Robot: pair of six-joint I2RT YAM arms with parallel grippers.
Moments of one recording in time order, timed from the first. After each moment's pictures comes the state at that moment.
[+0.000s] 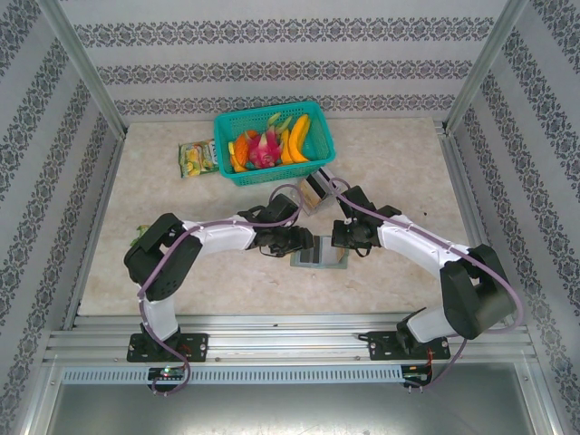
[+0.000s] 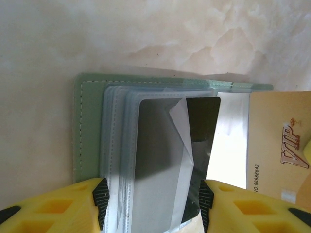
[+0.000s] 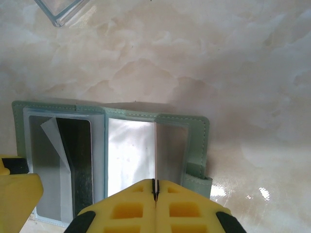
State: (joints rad) left arm -0.73 1.86 1.09 -0.23 0.30 -0.93; right arm 0.48 1.44 0.86 -0.59 -0.04 0.59
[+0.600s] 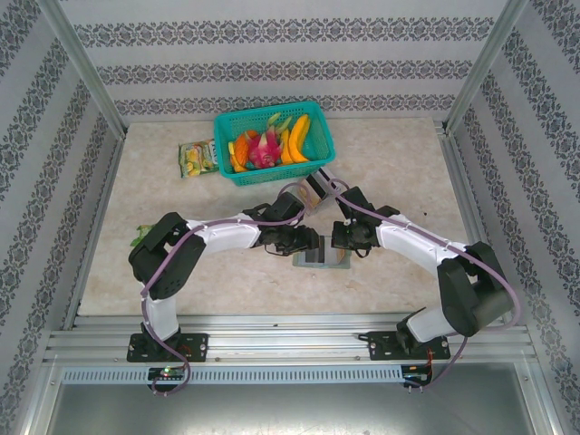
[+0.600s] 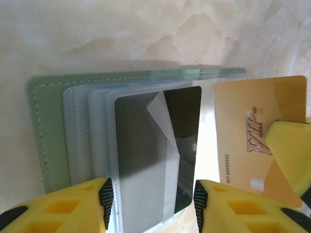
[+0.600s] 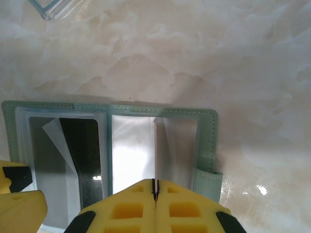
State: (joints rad) left arm -0.75 1.88 1.14 -0.25 0.34 -0.90; right arm 0.48 1.46 0.85 -0.59 -0.04 0.59
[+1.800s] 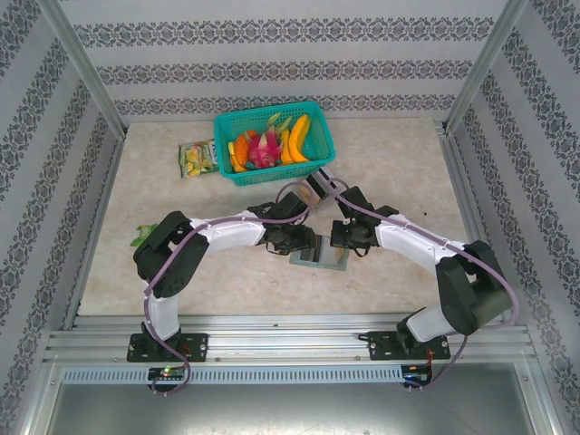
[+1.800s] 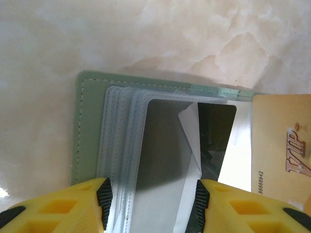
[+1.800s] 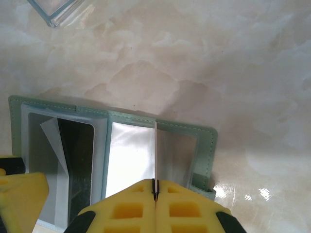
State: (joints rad) left arm -0.77 1.91 1.20 -0.37 0.21 -0.89; right arm 0.48 1.47 0.85 -0.56 -0.04 0.59
